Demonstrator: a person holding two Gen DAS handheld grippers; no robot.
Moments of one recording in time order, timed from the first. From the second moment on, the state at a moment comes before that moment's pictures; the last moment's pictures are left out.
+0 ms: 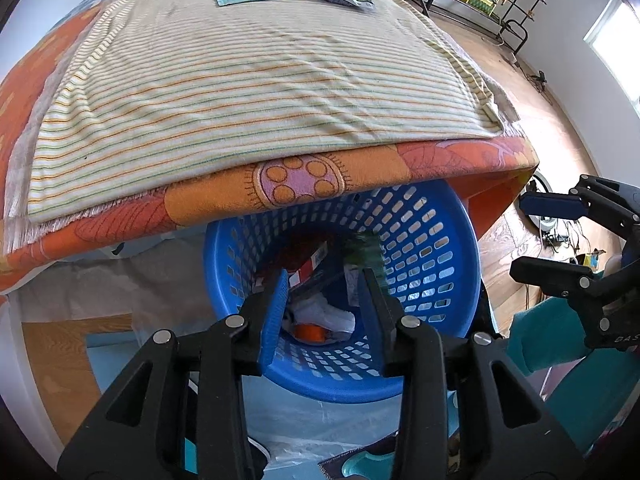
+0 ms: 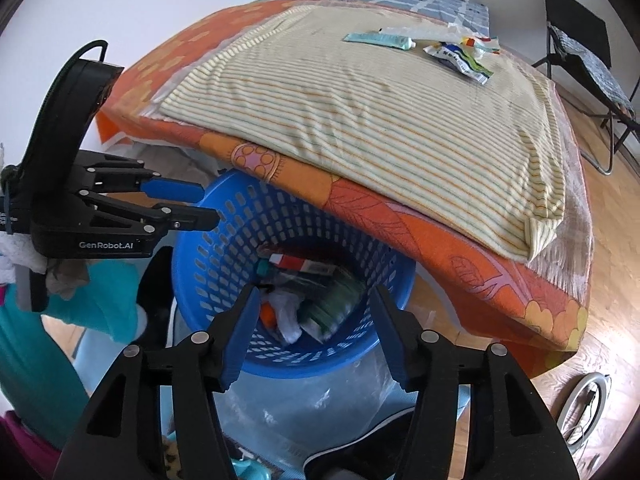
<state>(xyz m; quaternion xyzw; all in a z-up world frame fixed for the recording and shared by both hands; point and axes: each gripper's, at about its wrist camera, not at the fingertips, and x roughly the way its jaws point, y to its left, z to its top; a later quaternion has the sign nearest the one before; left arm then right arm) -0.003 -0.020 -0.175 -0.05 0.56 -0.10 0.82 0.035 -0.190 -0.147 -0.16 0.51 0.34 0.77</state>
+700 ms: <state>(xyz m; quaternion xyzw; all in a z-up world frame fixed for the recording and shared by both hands) 0.026 -0.007 -0.145 -0.08 0.53 -0.09 0.84 0.053 -0.195 -0.125 -0.14 0.48 0.32 0.80</state>
